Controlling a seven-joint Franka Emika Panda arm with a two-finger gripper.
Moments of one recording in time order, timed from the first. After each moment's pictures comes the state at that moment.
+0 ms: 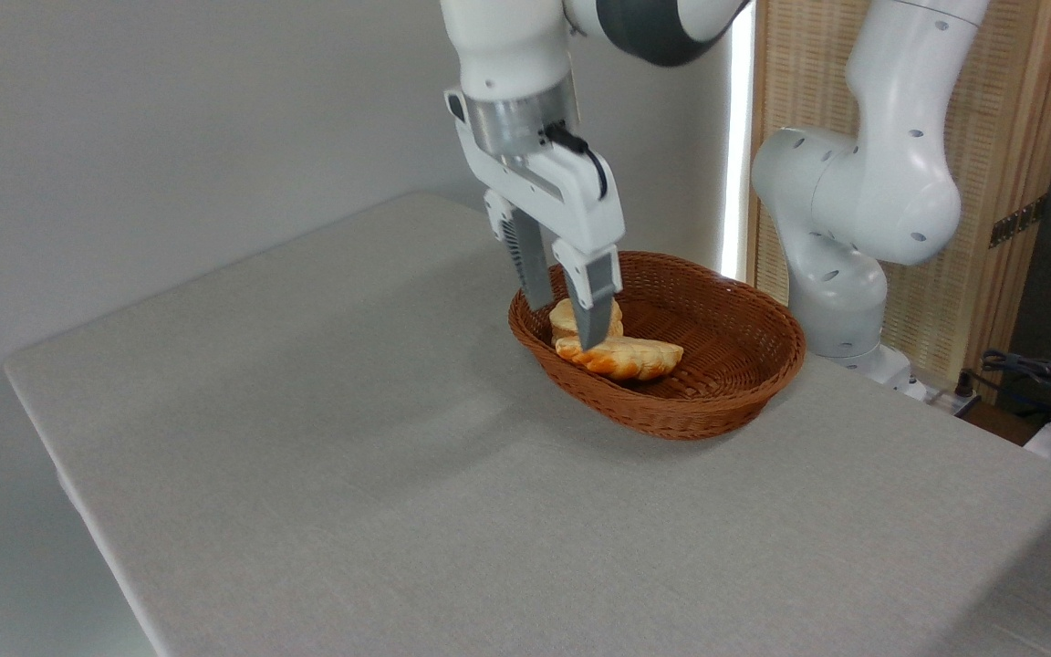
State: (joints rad) arm -0.18 -0.44 0.07 -2.26 -0.04 1.73 0.80
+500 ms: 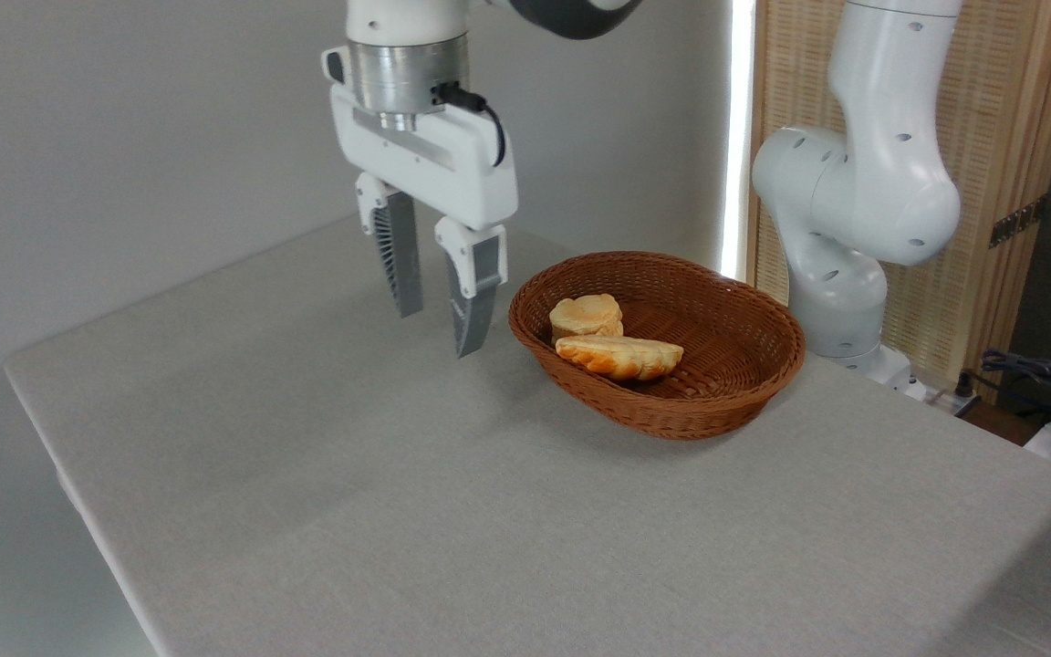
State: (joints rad) arm -0.20 -0.22 0.06 -1.99 -0.04 1.85 0.63
